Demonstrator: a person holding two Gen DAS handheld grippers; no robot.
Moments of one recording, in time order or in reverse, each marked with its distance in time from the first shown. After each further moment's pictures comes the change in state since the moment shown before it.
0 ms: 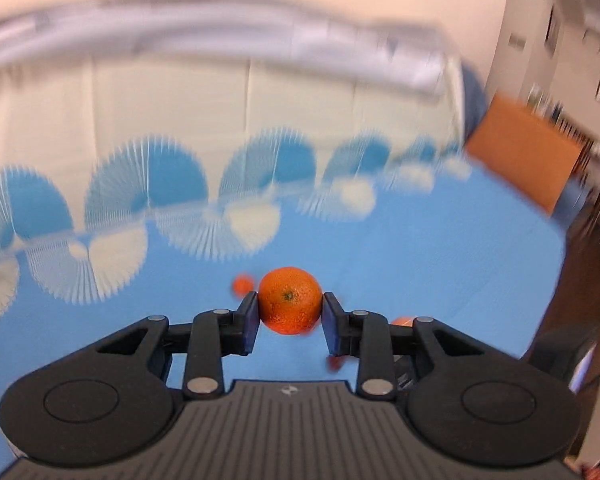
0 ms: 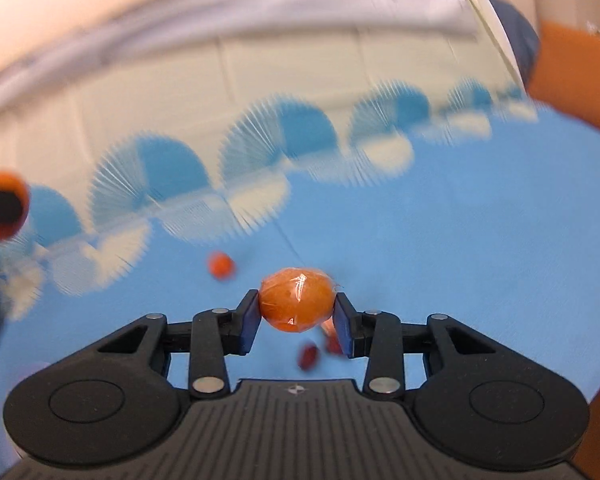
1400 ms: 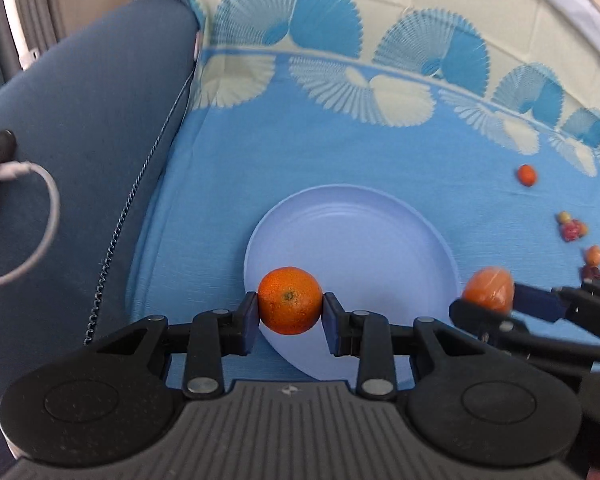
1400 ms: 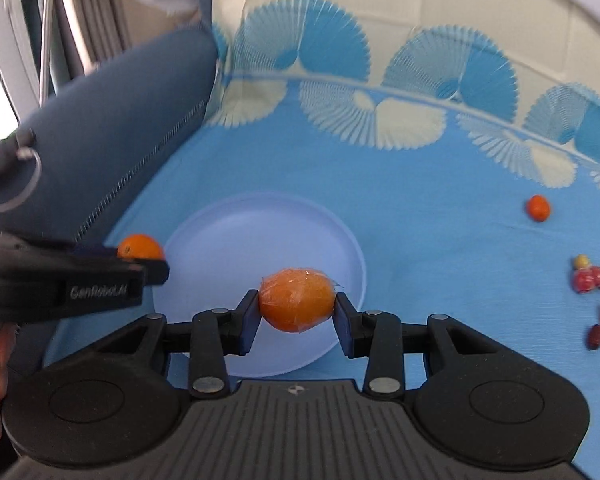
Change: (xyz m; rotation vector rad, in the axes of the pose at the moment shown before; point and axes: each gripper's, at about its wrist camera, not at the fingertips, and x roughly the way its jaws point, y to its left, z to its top) left arm -0.017 0.234 -0.200 -0.347 0.254 0.444; right arm 0.019 0.263 -0.135 -0.538 0.334 0.367
